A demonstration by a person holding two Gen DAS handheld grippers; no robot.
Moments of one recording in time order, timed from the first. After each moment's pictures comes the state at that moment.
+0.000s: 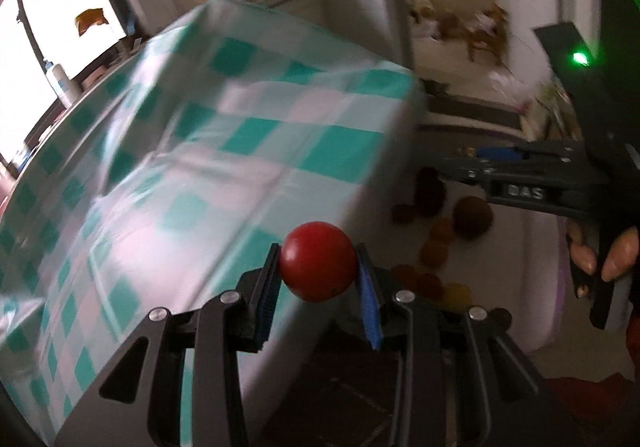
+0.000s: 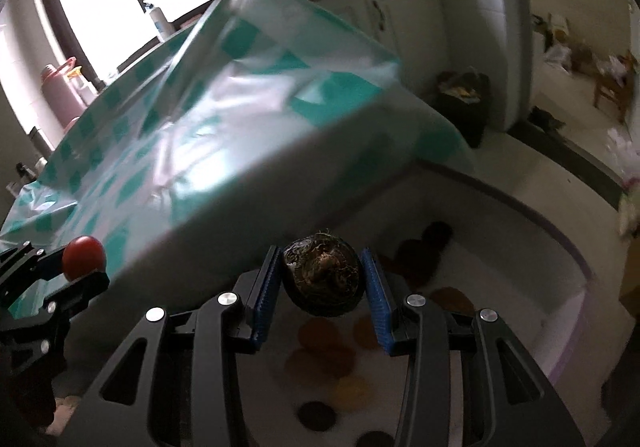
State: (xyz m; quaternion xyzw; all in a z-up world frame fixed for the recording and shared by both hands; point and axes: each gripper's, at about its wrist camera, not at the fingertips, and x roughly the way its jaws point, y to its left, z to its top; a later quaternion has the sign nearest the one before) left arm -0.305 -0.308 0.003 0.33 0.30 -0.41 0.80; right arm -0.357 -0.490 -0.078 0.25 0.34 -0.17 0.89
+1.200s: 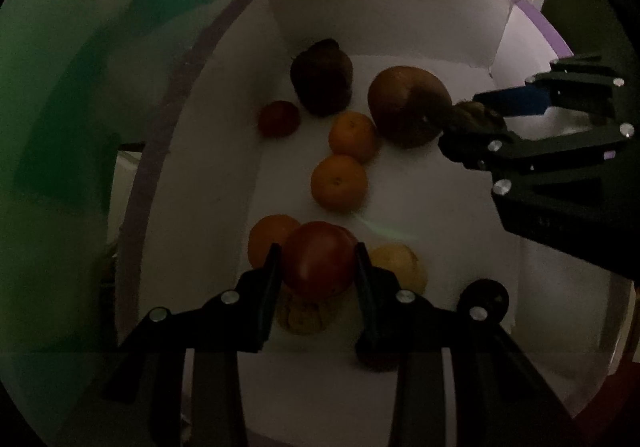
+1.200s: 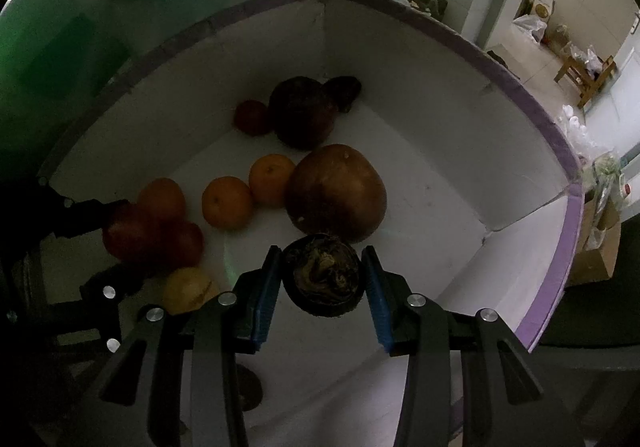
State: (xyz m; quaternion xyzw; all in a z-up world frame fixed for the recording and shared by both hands) left arm -0.324 -0.418 -0.180 0.41 0.41 -0.46 0.67; right arm -0.371 -0.508 -0.194 0.17 0.53 -0.23 0.80
